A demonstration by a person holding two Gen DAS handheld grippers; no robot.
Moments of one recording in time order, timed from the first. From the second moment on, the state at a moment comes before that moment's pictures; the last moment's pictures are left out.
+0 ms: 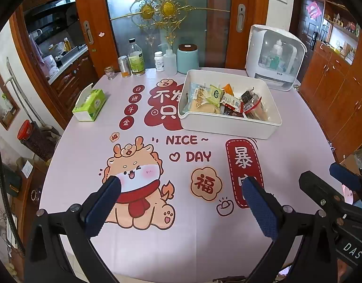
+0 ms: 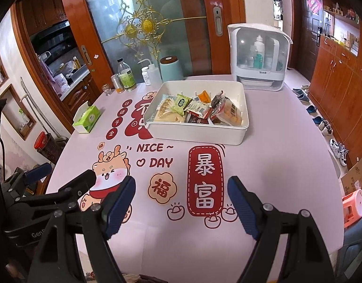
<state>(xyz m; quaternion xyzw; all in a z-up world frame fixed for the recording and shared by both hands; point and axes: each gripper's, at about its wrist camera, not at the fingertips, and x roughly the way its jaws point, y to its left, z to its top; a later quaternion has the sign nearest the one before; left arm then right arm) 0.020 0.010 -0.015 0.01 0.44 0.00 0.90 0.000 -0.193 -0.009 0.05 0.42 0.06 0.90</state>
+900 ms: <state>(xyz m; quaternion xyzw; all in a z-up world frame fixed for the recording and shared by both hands) 0.022 0.008 -0.020 0.01 0.45 0.00 0.89 0.001 -0.197 -0.011 0.05 0.43 0.07 0.90</state>
